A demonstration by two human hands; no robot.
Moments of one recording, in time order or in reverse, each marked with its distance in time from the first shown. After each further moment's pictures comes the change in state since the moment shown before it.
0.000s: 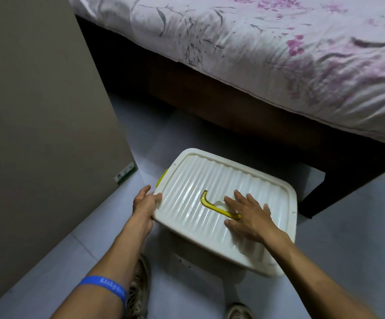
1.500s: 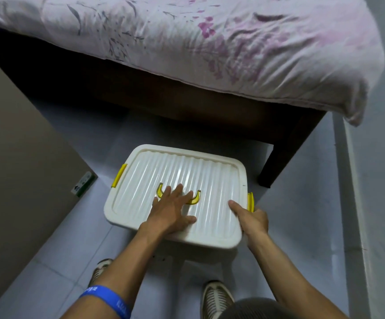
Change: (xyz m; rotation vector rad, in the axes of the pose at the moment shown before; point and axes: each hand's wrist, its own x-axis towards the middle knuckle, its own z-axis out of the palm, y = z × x) left_hand -0.086 -0.038 0.109 1.623 -0.607 0.732; right_hand -0.076 0.066 0.034 1.414 0.453 0.879
